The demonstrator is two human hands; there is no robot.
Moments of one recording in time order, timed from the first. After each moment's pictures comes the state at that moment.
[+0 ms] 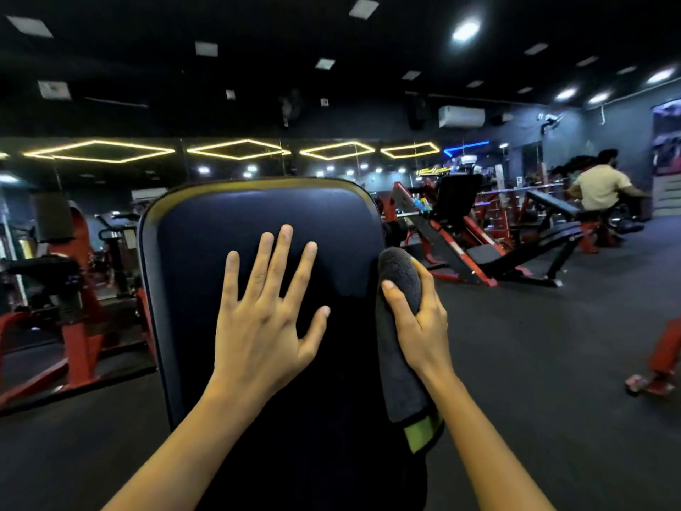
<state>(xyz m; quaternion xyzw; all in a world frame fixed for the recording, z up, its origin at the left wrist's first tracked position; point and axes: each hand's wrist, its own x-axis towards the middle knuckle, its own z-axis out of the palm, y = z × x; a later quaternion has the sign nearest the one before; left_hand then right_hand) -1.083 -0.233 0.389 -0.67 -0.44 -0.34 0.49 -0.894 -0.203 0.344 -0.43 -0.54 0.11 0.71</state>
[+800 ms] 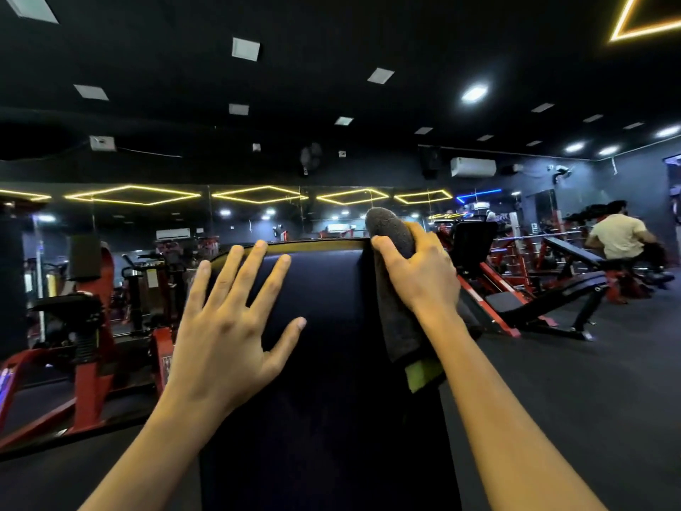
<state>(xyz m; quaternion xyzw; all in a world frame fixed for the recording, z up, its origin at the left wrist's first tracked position) -1.141 -0.234 0.448 -0.66 -0.41 -0.39 0.49 -0.918 -0.202 0.486 -0.53 -0.56 -0.03 0.63</state>
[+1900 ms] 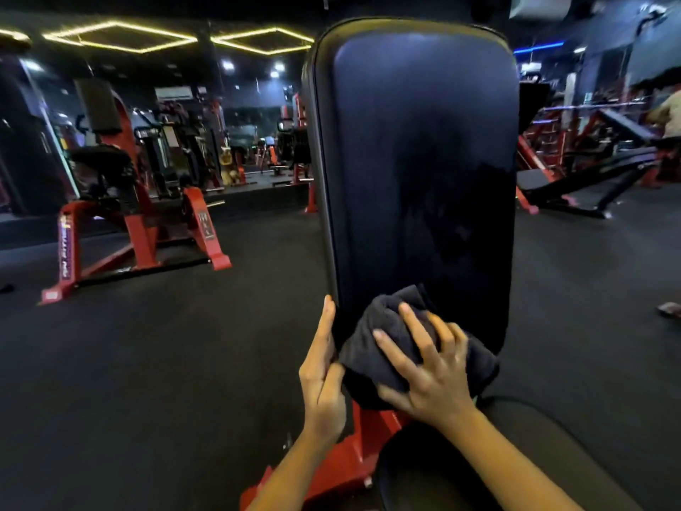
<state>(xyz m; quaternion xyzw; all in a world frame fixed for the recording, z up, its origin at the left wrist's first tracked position) -1.182 -0.293 0.171 -0.61 -0.22 -0.71 -0.27 -1.026 -0.282 0.170 -0.38 -0.71 -0.40 0.43</state>
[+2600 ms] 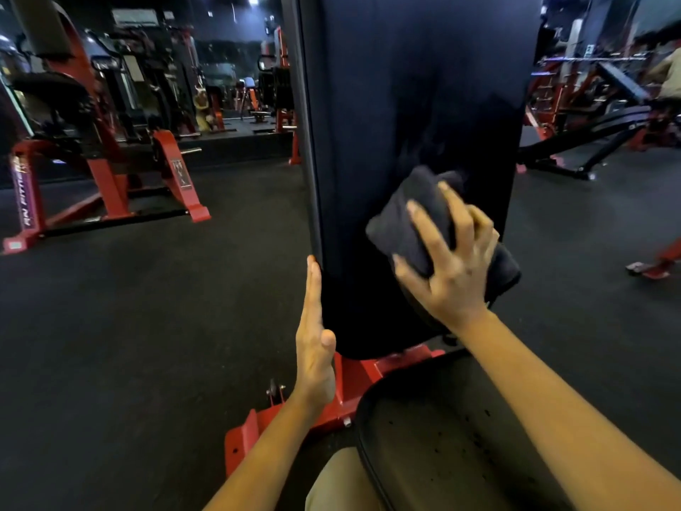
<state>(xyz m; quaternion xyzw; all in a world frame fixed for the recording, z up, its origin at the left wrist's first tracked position) -1.173 -0.302 0.154 -0.64 -0.25 -0.65 -0.31 -0.992 -0.255 0.220 -0.39 -0.66 -0.40 0.50</state>
